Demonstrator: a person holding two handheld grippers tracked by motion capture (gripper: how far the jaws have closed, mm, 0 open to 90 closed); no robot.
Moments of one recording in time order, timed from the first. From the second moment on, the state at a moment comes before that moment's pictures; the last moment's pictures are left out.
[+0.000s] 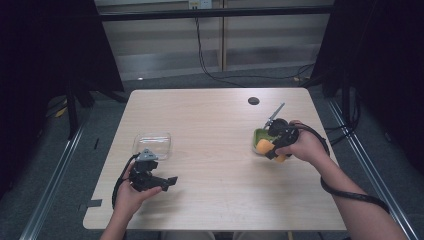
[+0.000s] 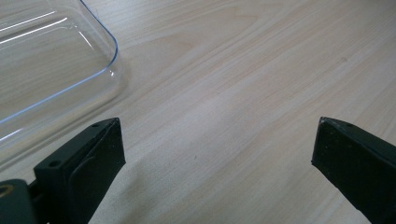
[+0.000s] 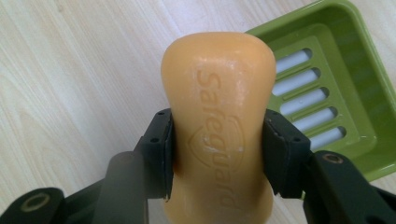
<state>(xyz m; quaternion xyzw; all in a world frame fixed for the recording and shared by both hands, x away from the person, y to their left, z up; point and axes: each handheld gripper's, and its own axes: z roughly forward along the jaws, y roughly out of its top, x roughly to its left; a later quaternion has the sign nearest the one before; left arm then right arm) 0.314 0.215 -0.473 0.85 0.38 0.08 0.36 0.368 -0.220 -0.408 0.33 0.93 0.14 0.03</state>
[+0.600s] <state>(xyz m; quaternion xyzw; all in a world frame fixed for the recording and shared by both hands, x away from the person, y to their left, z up) 0.314 0.213 -0.474 0.85 0.38 0.08 0.36 0.375 -0.222 -0.406 0.32 0.94 0.13 0.03</state>
